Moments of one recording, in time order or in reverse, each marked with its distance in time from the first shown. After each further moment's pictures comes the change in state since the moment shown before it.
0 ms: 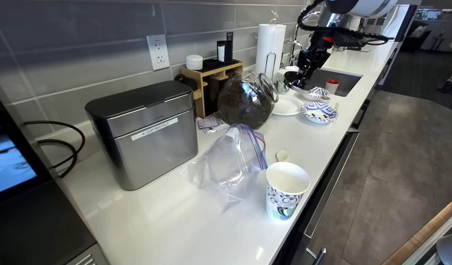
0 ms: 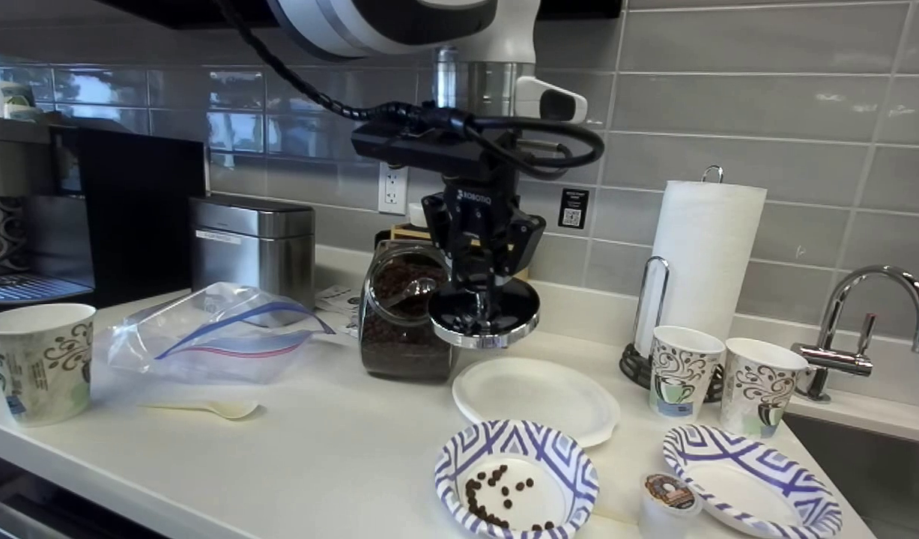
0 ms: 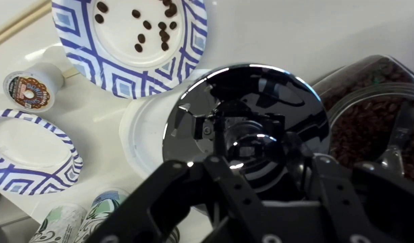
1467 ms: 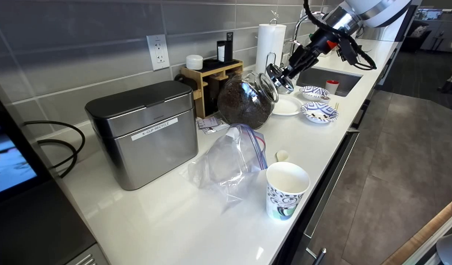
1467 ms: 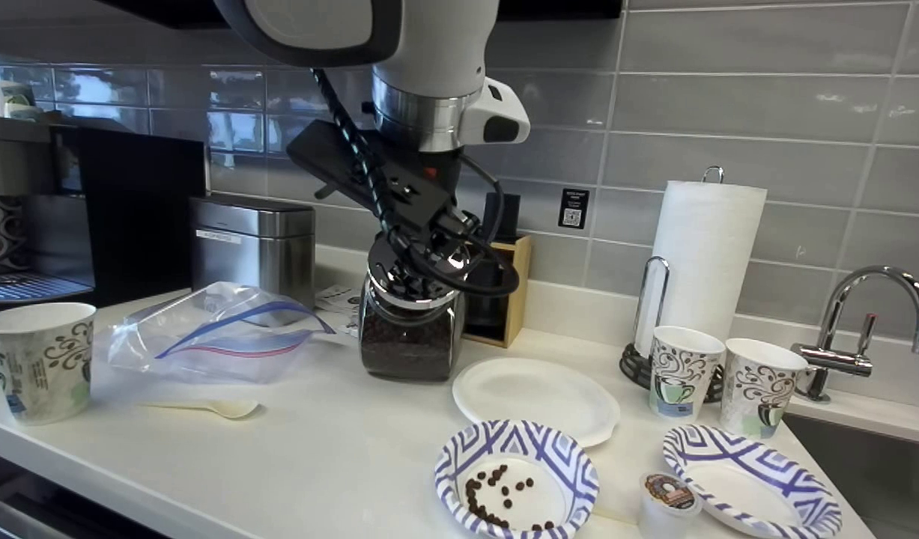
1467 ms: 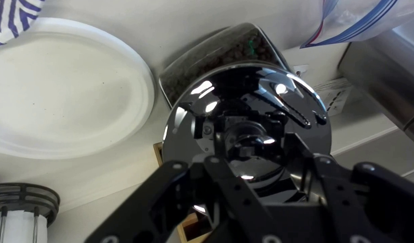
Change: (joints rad) arm 0.119 -0.103 -0.040 -0.155 0.714 0.112 -0.646
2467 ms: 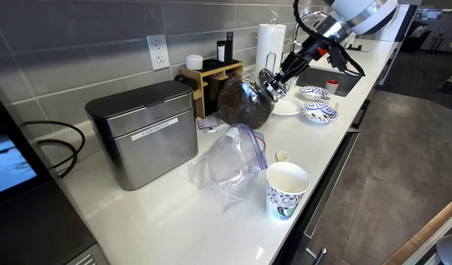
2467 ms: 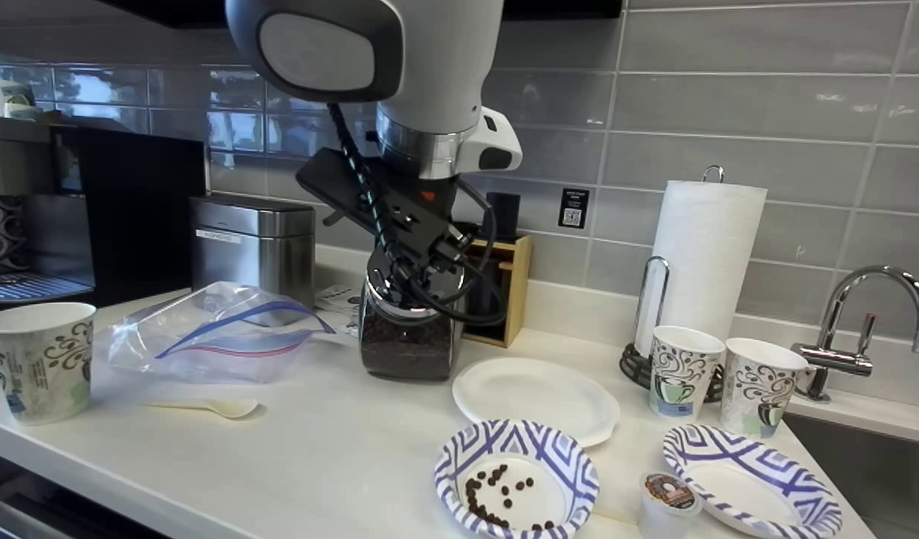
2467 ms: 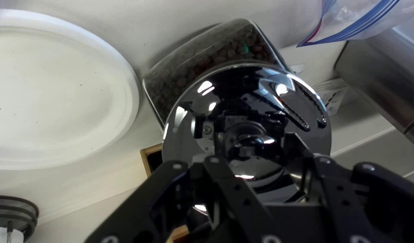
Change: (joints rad) arm -0.001 0.076 0.032 0.039 0.085 0.017 -0.065
